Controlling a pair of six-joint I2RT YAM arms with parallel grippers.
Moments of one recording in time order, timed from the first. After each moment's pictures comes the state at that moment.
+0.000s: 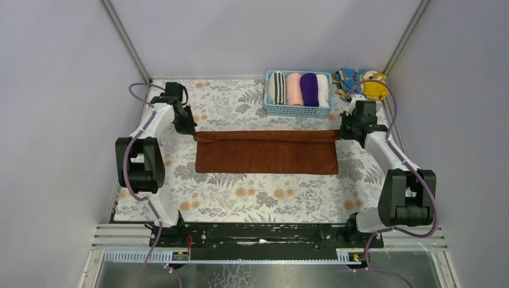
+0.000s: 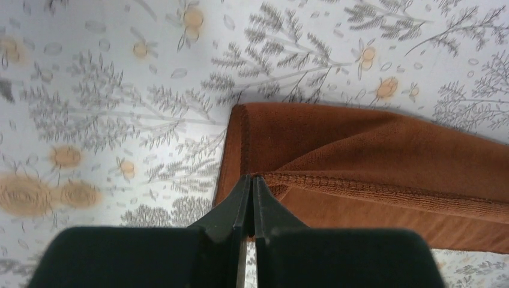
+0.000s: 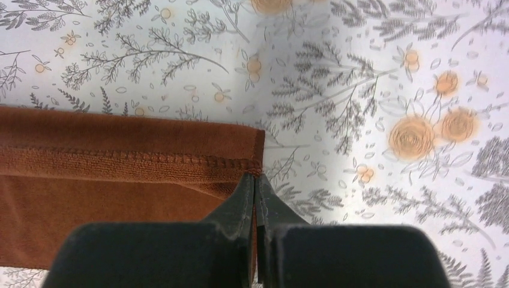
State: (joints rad) left arm 0.04 1.82 1.42 -0.76 0.11 -0.30; right arm -0.02 1.48 0.98 -0.31 -0.08 -0.01
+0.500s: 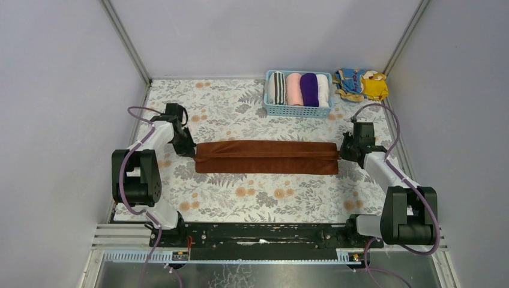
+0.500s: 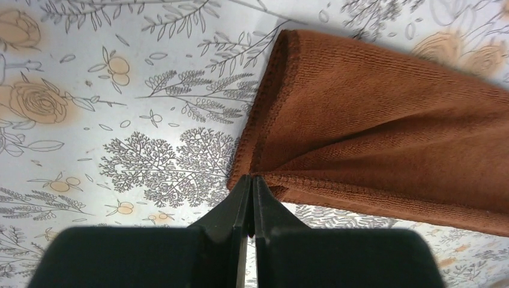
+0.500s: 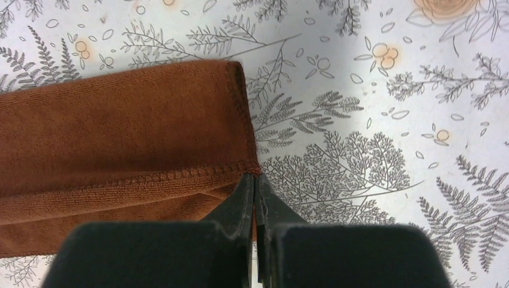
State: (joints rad) left arm 0.04 1.63 1.09 -0.75 0.09 -0.40; right arm -0.02 1.30 0.69 -0.28 0.01 0.20
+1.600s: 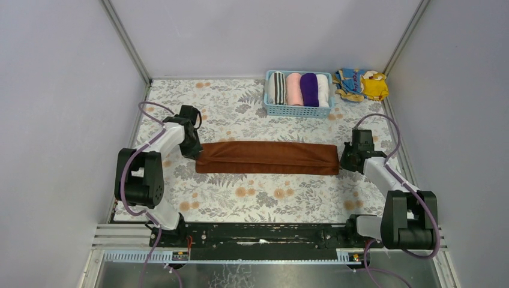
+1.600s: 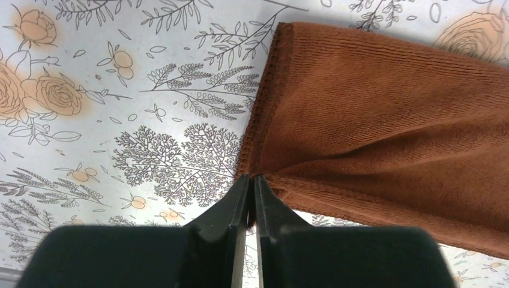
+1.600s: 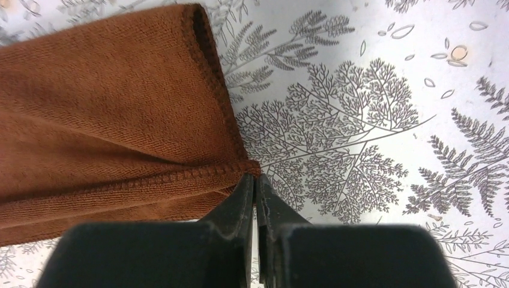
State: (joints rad) left arm -0.09 1.63 1.07 -0.75 -0.10 -0.42; right arm -0.02 1.25 0.61 -0.36 0.05 0.29
